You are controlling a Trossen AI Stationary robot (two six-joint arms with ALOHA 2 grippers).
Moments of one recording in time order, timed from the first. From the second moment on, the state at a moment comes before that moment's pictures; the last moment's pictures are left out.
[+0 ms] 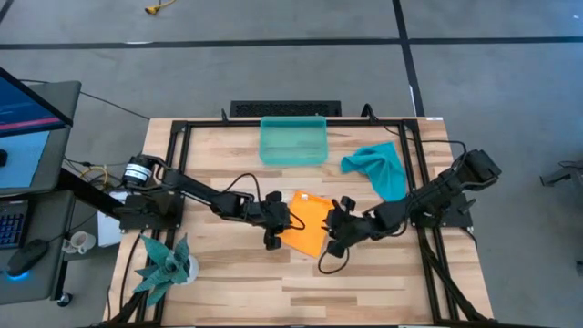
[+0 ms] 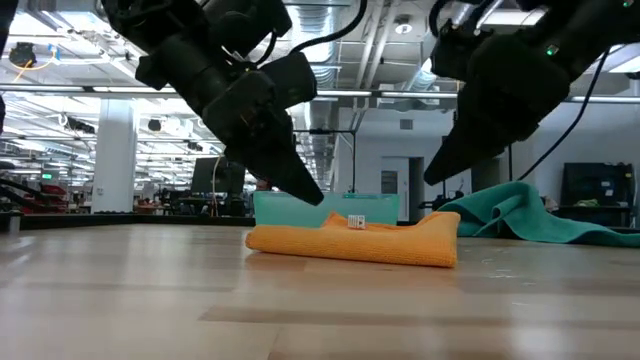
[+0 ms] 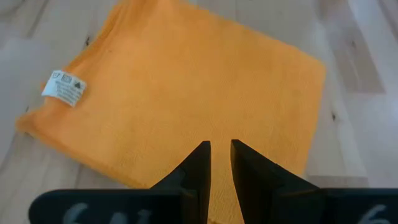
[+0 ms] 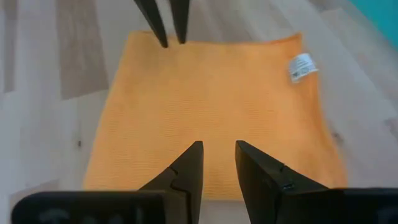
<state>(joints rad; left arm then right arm) -0.16 1.77 0.87 0.17 -0.09 -0.17 0.42 1.56 0.75 -0.11 0.44 0.51</state>
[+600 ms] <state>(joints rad) -0.16 1.77 0.85 0.15 0.06 -0.18 0.40 1.56 0.64 0.11 0.29 0.49</state>
